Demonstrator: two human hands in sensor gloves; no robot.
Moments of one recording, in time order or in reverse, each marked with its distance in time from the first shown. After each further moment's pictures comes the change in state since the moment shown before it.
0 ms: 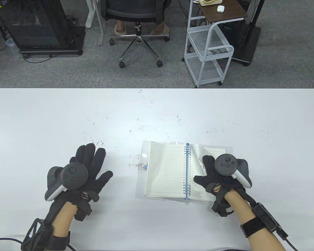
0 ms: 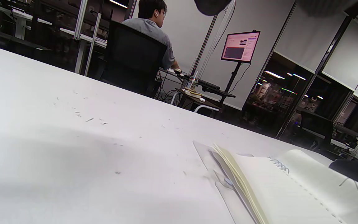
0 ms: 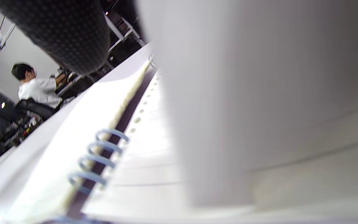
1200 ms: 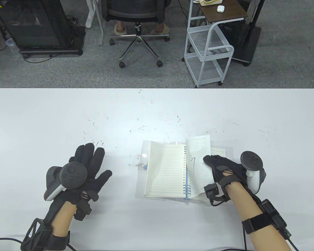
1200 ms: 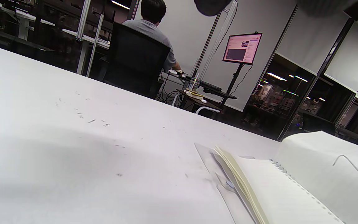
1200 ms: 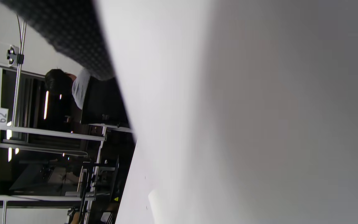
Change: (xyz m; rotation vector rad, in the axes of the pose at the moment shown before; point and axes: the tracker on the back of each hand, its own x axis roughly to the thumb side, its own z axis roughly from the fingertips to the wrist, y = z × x) left_hand -0.003 0.001 0.000 0.006 0.008 0.005; right_hand -0.006 -0.022 0.005 -0.225 0.245 -0.675
